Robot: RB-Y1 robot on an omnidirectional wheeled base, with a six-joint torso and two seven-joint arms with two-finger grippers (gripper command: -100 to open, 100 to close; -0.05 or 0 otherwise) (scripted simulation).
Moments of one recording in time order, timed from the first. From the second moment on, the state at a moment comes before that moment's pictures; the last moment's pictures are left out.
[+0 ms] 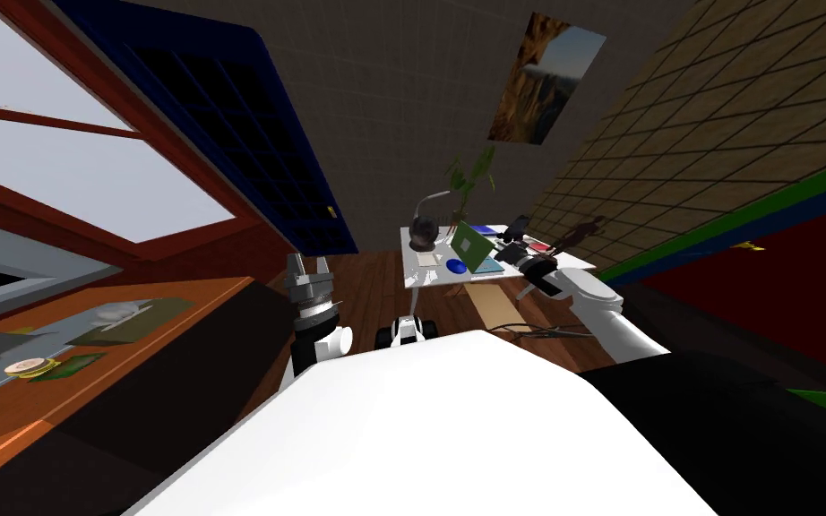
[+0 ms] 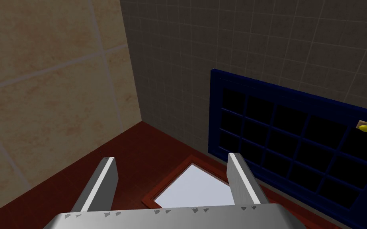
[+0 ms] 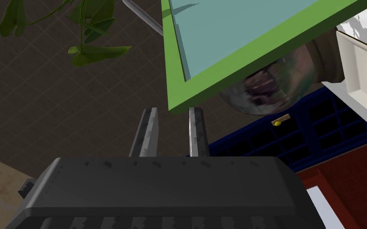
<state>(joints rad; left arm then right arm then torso) 0.52 -0.03 -0.05 -2.23 0.02 -0.56 0.03 0.31 -0.96 -0.41 -1.57 0.87 -0.40 0.66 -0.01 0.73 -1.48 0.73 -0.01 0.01</state>
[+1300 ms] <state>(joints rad) 0.52 -0.03 -0.05 -2.23 0.02 -0.56 0.03 0.21 -1.02 -0.40 -1.28 0.78 -0.31 0.51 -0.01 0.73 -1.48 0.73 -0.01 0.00</state>
